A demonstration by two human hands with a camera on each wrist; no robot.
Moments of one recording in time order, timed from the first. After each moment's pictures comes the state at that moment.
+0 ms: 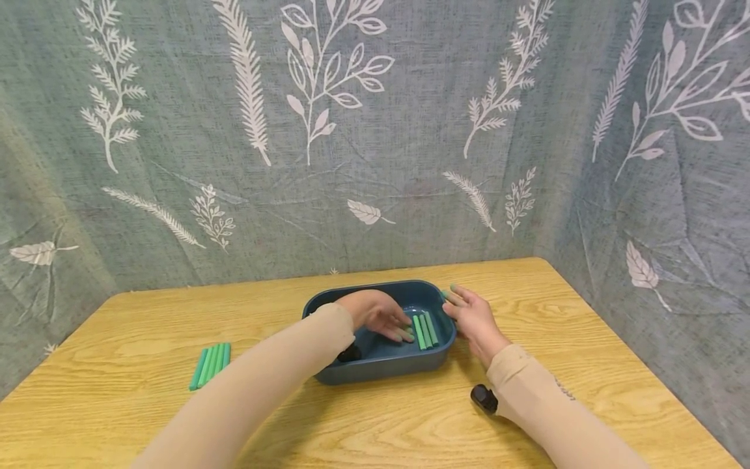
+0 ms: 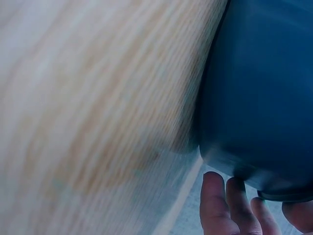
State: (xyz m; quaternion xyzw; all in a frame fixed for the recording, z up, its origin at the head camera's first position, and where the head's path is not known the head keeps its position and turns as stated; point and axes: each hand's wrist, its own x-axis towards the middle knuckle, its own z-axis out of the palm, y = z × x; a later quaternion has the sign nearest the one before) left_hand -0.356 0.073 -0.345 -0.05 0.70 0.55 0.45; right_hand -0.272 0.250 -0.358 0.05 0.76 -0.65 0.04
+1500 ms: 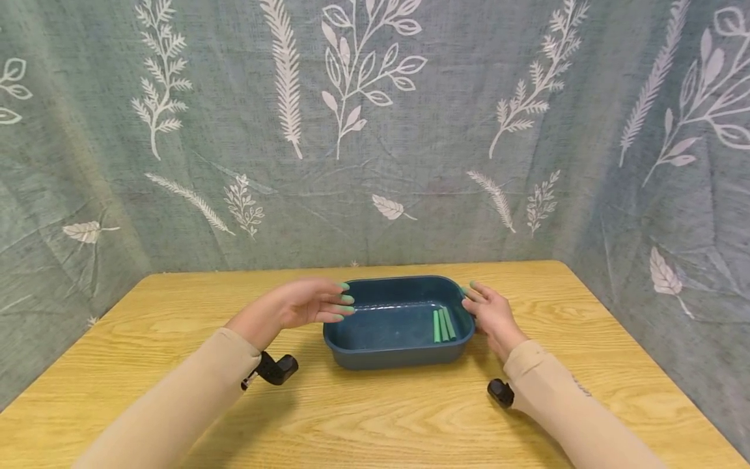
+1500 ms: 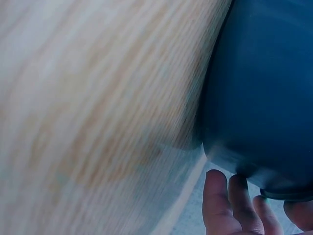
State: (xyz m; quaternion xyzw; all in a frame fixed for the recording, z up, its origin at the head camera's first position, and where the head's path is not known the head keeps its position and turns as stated) left_hand -0.289 -0.075 -0.298 0.03 0.66 0.68 0.30; right_hand -0.270 0.249 -0.355 0.05 0.77 -0.64 0.05
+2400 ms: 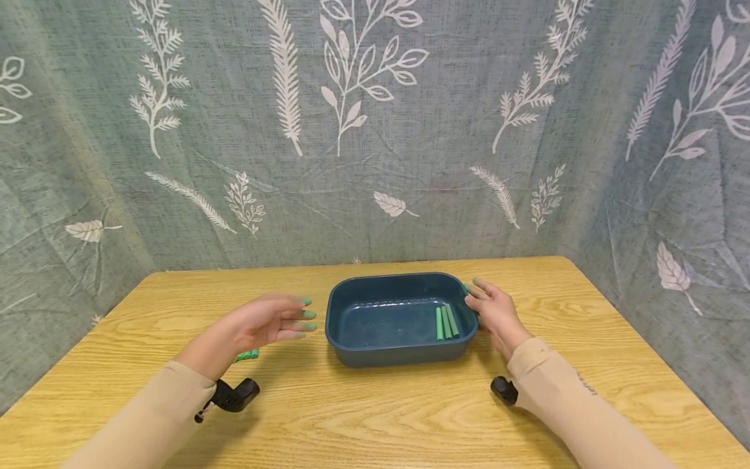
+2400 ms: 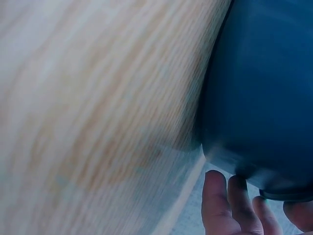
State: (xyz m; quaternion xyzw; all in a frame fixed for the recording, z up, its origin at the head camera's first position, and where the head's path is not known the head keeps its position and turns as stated) left_hand -0.261 -0.134 -0.315 0.05 0.69 0.67 0.24; right_hand -0.270 0.247 -0.355 0.06 0.76 -0.64 0.06
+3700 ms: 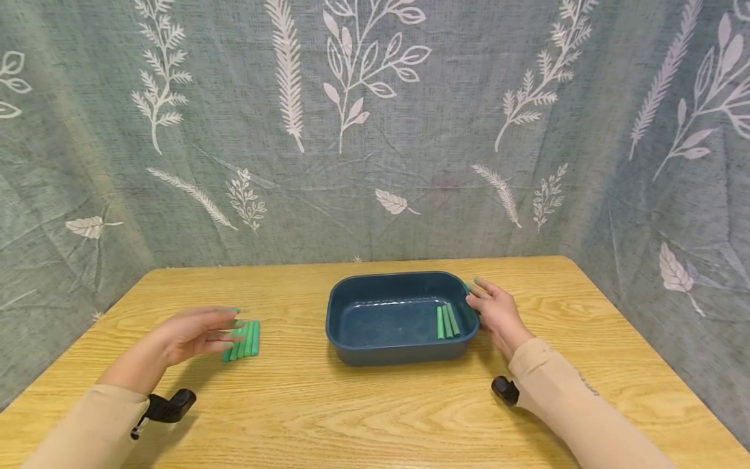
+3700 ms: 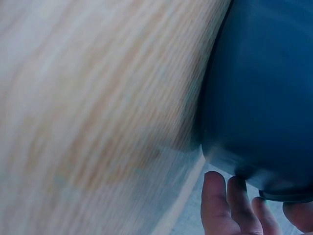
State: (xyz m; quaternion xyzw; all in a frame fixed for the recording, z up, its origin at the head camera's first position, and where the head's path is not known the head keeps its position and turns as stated) left_hand -0.253 -0.240 -0.337 0.02 0.76 0.62 0.21; right_hand -0.269 0.248 -0.355 0.06 0.77 -0.64 0.06
